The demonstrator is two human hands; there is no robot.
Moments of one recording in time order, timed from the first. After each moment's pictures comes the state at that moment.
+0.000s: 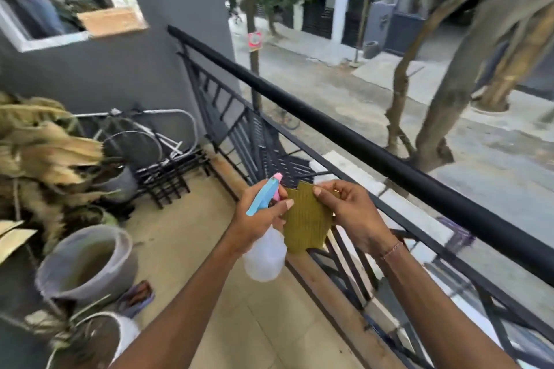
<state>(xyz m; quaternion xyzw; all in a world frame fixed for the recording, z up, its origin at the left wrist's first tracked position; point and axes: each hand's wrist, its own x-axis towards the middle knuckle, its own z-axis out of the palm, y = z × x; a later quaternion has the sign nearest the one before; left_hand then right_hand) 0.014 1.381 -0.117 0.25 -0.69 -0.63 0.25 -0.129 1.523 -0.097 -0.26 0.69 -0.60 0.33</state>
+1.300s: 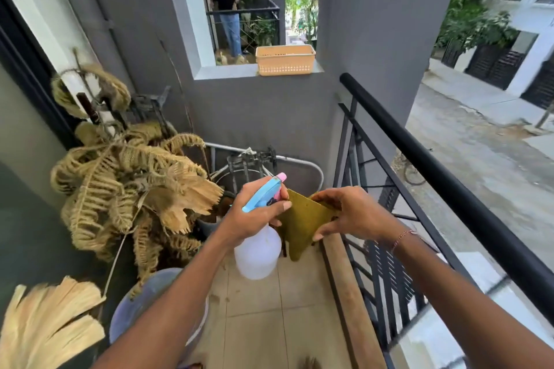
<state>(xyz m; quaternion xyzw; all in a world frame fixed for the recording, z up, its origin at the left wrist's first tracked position) 0.072 0.787 -0.073 0.36 -0.70 -0.49 0.38 -0.173 0.827 -0.062 -0.76 0.58 -0.17 0.24</state>
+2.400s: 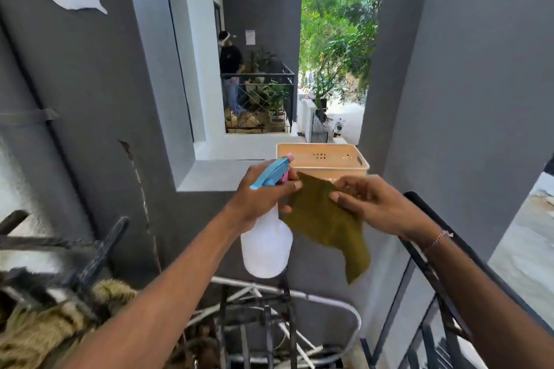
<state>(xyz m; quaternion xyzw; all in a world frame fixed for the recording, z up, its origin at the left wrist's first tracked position) 0.022 0.237 0.048 0.38 -0.65 -0.48 0.45 -0.216 0.288 0.053 -0.76 0.45 -0.36 0.29</state>
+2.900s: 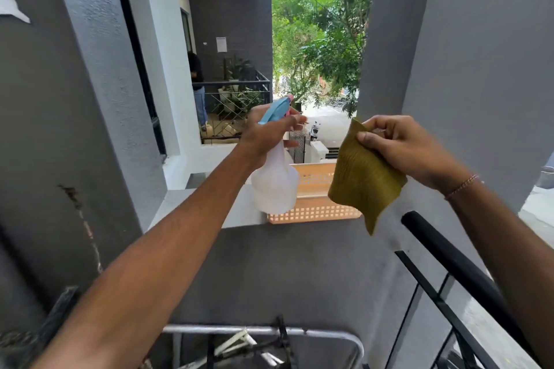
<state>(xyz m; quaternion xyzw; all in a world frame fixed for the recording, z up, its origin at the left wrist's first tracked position) -0.031 0.058 0.137 0.31 -0.63 -0.48 0.52 -0.255 0.183 0.144 -0.67 0.56 -0.46 0.17</state>
